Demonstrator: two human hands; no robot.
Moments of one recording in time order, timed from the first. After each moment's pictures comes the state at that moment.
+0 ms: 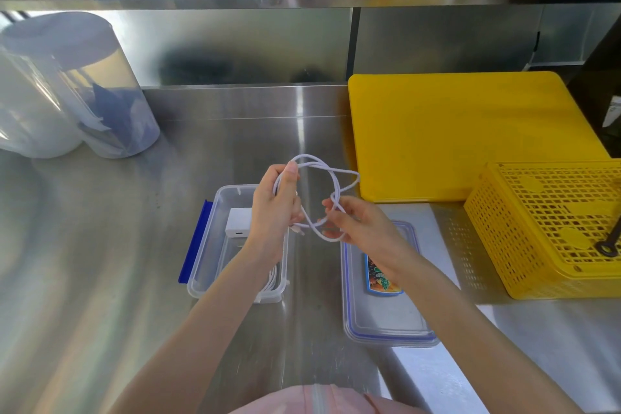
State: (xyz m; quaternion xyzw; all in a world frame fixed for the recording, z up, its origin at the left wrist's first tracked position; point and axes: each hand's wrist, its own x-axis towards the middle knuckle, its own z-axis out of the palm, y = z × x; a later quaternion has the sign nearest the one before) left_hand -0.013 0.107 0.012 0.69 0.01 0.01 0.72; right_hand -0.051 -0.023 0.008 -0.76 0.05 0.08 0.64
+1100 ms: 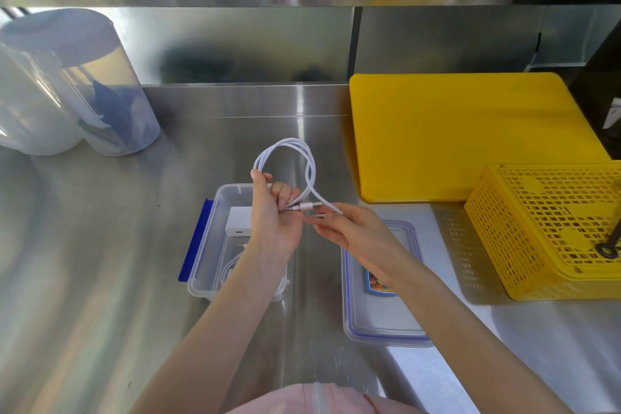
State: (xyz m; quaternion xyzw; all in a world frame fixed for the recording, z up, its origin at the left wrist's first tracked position) left_hand 0.001 0.099 0.005 0.24 0.18 -0.03 0.95; right_hand -0.049 -0.015 -0.001 -0.66 0.04 0.12 0.74
